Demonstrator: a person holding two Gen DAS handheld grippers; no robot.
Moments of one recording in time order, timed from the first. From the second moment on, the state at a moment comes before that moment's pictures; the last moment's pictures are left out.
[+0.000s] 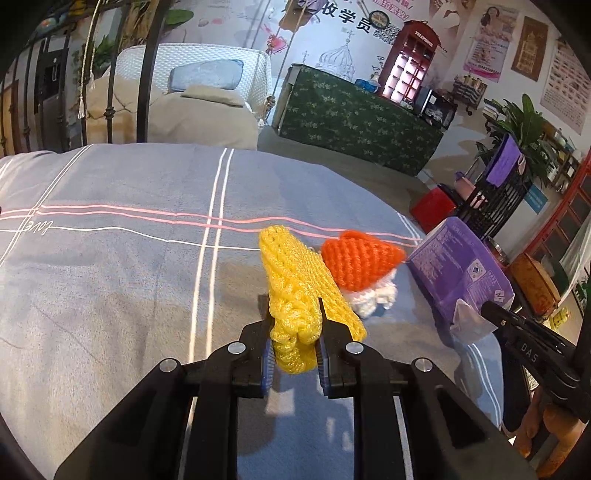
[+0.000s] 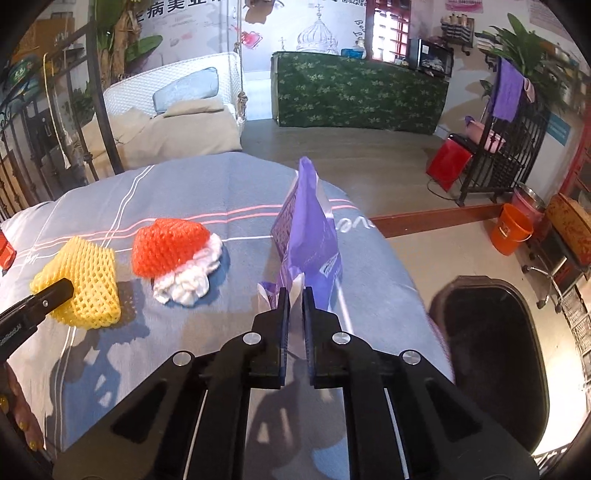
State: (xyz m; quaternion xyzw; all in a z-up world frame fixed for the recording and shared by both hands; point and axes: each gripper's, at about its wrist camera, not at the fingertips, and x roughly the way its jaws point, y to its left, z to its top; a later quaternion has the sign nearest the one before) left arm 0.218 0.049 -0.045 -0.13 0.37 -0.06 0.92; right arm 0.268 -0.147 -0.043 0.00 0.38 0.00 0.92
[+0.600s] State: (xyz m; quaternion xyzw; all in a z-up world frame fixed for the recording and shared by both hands) left arm 0.180 -0.011 -0.031 -0.10 0.35 -0.13 0.92; right arm 0.183 -0.203 -0.029 0.04 0.36 -0.02 0.93
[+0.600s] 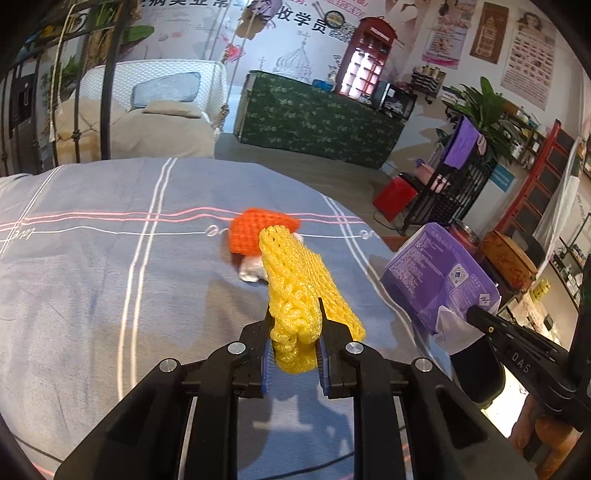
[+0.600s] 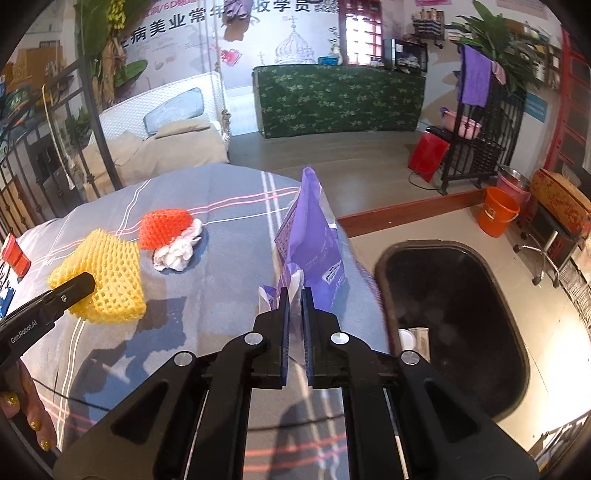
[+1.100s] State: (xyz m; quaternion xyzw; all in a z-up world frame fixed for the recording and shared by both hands) left arm 0.176 -0.096 -0.031 -0.04 0.34 -0.23 0.91; right arm 0.149 -0.300 -0.046 0.07 0.36 -0.12 0.92
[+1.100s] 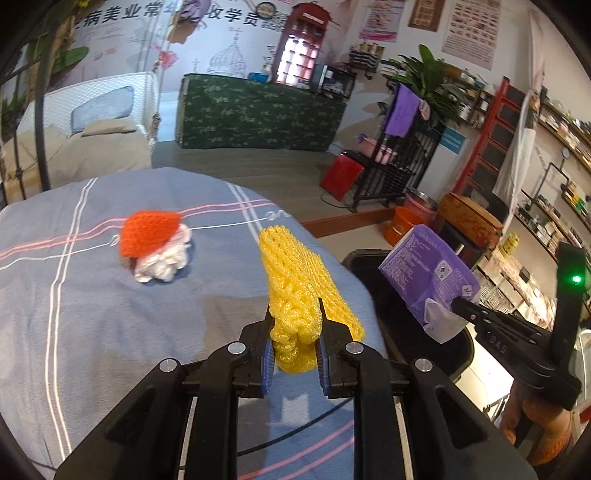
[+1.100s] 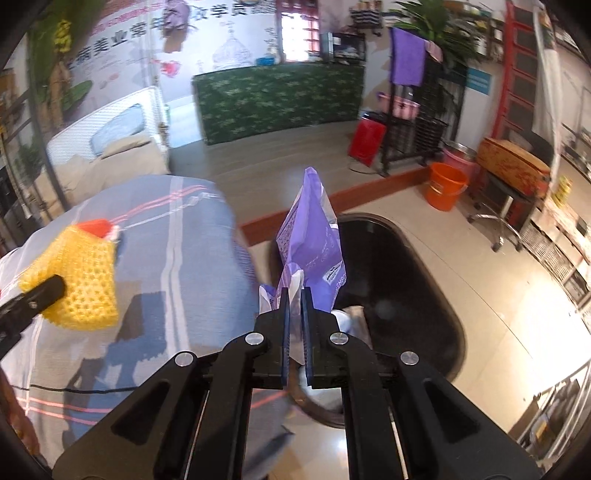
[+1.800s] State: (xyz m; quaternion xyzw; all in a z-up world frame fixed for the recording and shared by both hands) left arm 0.169 -0.172 -0.046 0.01 0.36 -0.30 0.88; right arm 0.177 -0.368 -0.126 0.13 0.44 -0.18 0.87
